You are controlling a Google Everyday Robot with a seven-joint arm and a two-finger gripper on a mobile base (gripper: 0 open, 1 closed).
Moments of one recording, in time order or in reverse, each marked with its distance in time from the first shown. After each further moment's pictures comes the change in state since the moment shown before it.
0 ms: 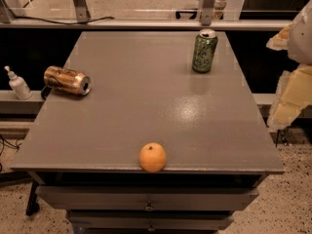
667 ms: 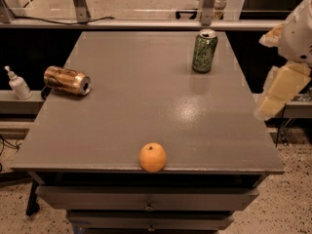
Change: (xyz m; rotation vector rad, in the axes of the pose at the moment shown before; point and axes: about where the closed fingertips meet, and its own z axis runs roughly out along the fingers) arm -0.010 -0.020 0.014 0.030 -0.078 0.024
